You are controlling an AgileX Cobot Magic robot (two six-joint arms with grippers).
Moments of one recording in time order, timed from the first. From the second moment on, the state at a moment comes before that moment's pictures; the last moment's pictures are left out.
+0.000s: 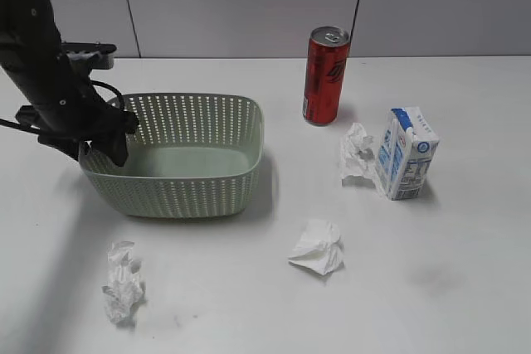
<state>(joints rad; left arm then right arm) -0.24 1.98 -1.28 -0.21 0.76 0.07 0.06 -0.01 -0.50 0.07 1.04 0.06</state>
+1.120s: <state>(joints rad) -0.24 1.78 -1.28 -0.23 0.85 -0.09 0.06 -0.01 -0.50 0.07 1.04 0.06</state>
